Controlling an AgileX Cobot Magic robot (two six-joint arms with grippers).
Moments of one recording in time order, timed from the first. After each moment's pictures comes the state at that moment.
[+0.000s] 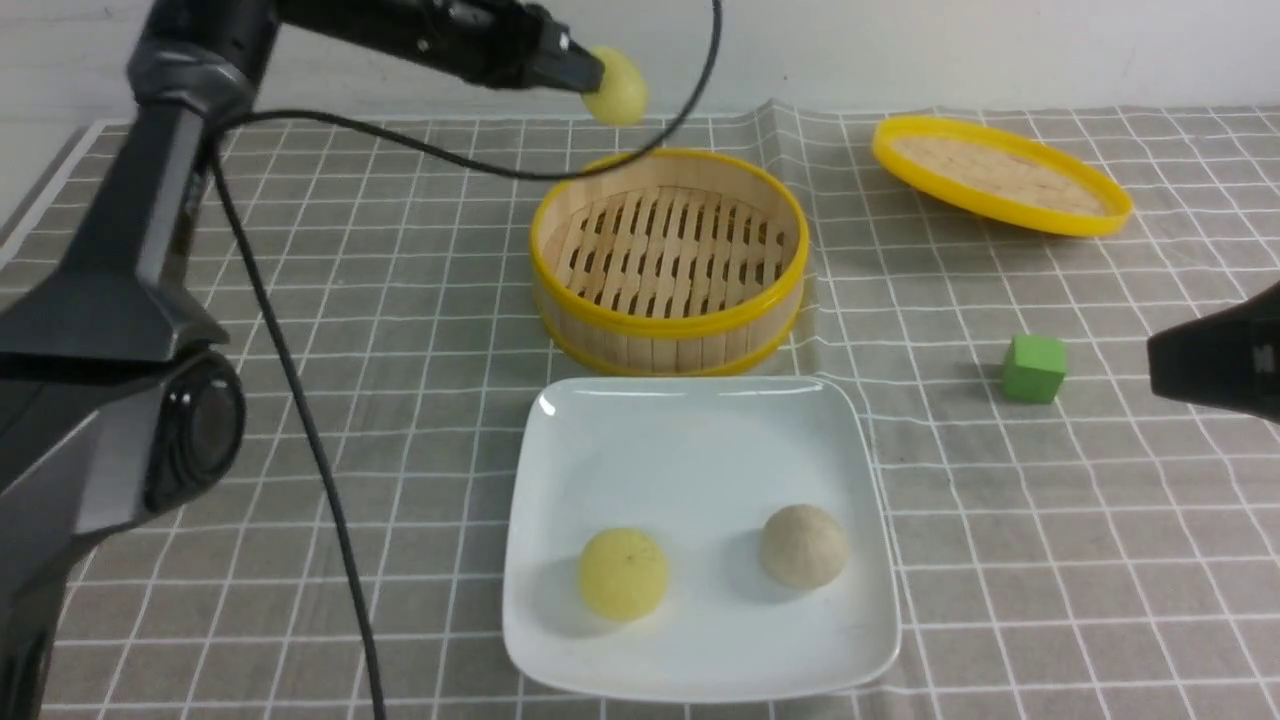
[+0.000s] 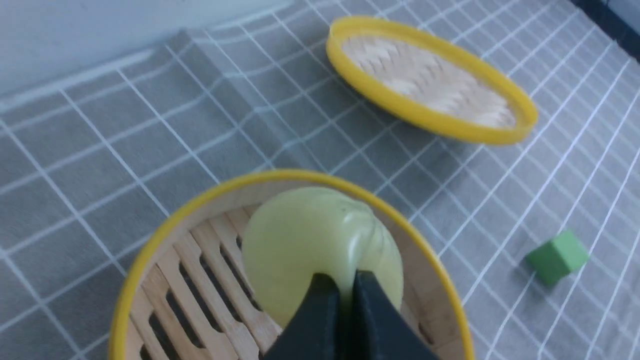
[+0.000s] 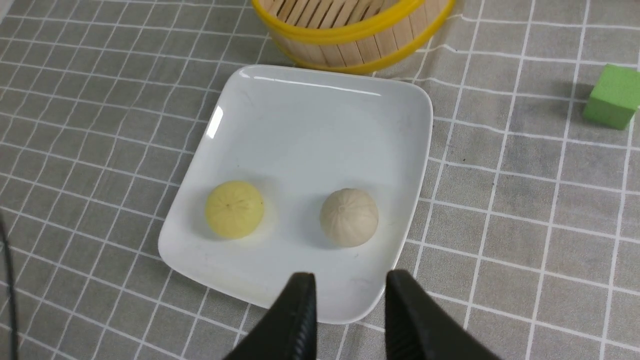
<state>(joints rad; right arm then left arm) 0.54 0.93 -1.06 0.10 0.90 0.24 -0.10 2.58 -2.94 -0.82 1.24 0.45</state>
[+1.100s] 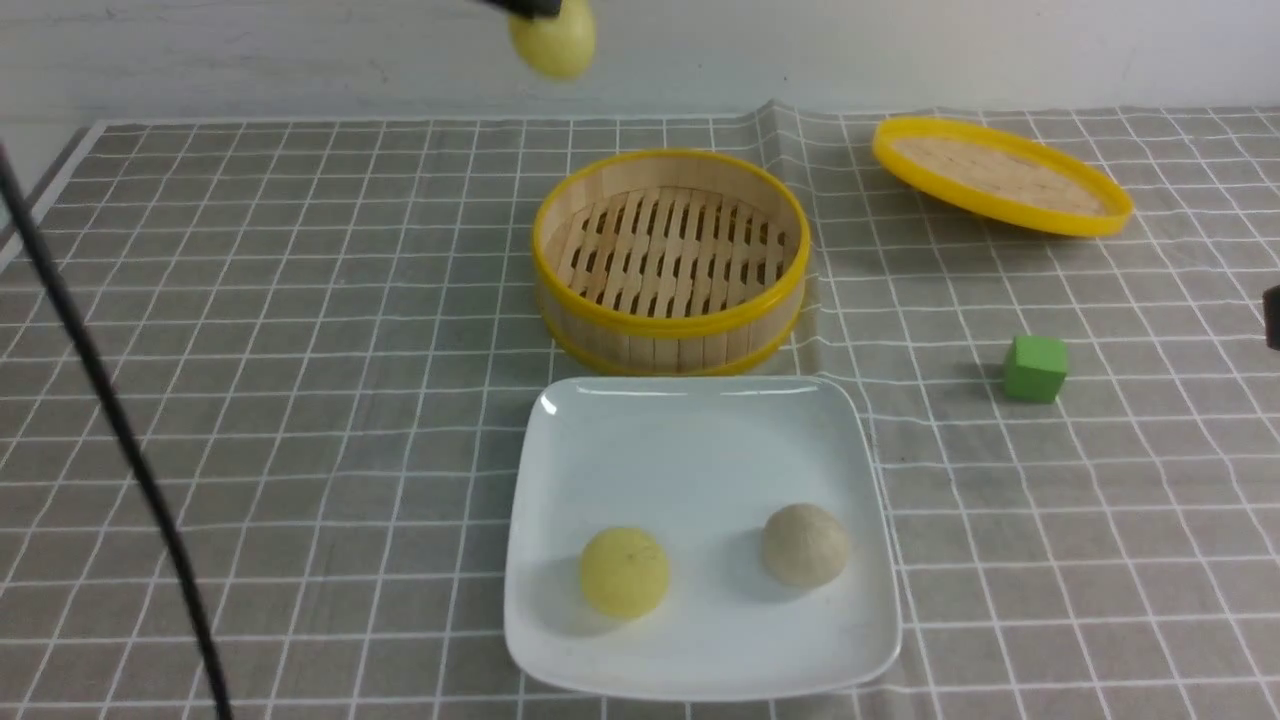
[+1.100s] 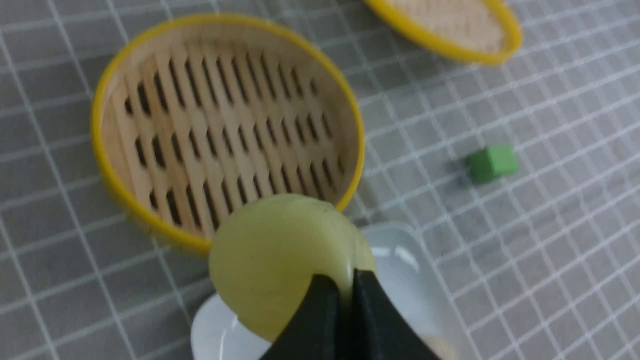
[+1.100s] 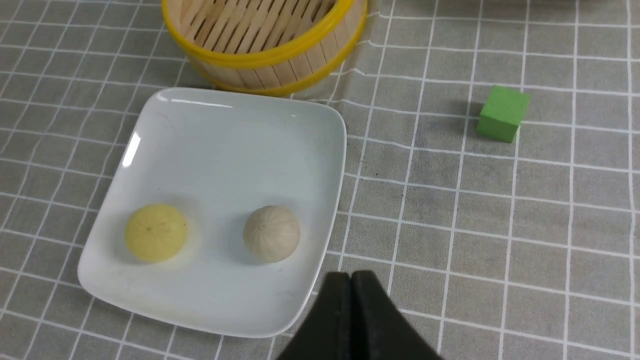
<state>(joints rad) 0.54 0.93 -1.13 -0.07 1.00 0.33 -0.28 1.85 -2.09 -0.41 1.24 0.11</state>
